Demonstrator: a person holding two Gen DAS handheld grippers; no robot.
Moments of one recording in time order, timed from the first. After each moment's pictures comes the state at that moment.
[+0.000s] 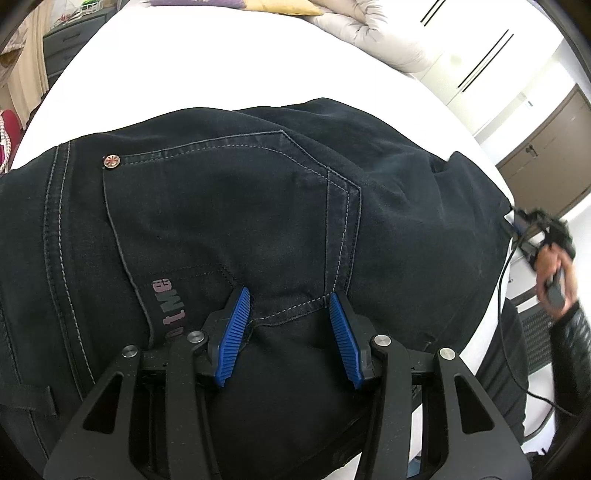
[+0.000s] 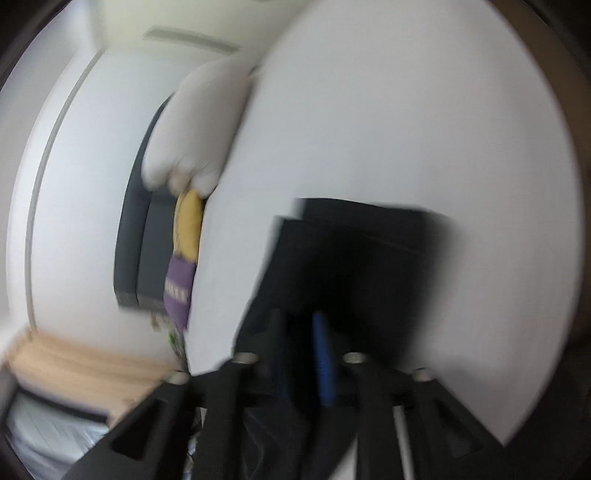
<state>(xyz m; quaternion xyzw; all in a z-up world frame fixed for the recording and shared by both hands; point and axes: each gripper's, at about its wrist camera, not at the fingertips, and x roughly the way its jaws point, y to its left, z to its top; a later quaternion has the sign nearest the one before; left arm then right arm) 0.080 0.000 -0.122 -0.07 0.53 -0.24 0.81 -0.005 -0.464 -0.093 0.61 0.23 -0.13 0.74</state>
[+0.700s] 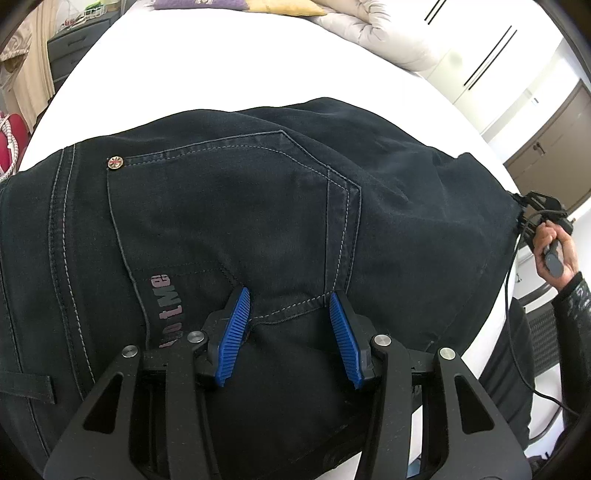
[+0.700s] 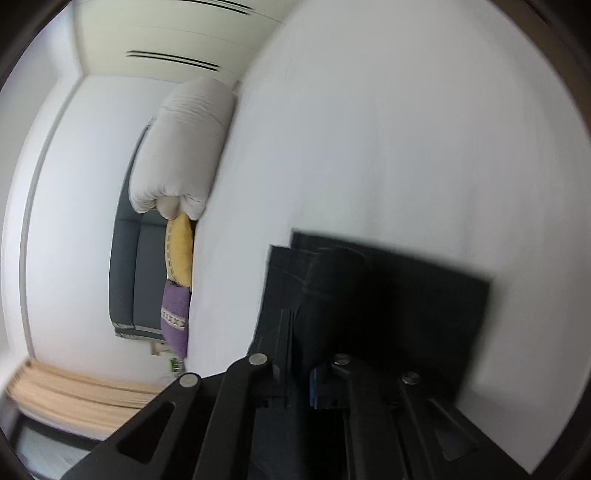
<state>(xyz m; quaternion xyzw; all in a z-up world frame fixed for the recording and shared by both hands) 0.076 -0.006 -0.122 -0.06 0.53 -0.23 0.81 0.043 -0.492 -0.089 0.59 0.21 -0.16 0.76</state>
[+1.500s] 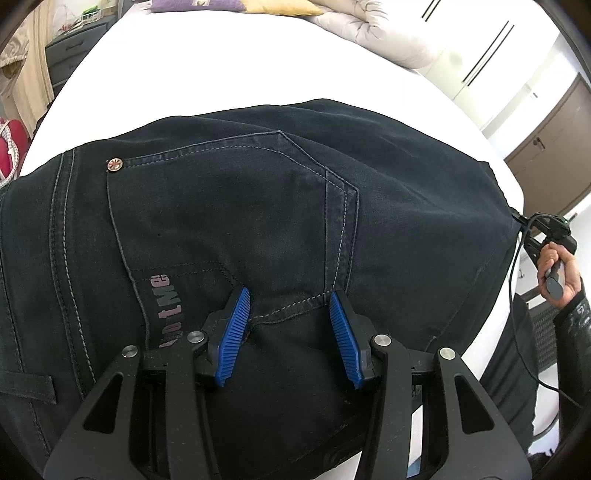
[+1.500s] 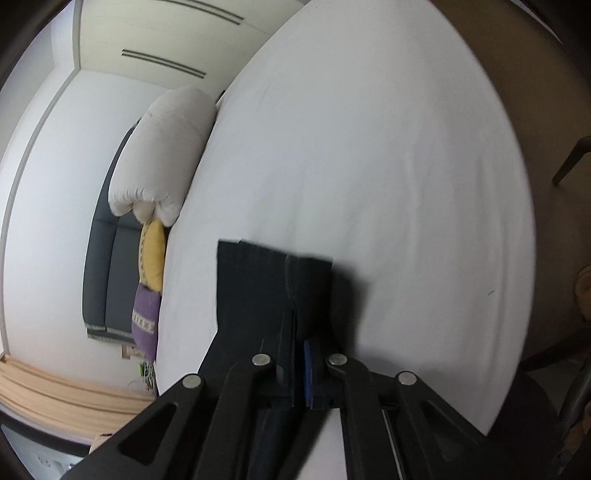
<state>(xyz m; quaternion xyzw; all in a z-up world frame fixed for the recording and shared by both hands) 0.071 -0.014 -0.123 -0.05 0.53 -0.23 0.82 -0.011 -0.502 -0.103 0.58 0.24 -0.22 0.75</state>
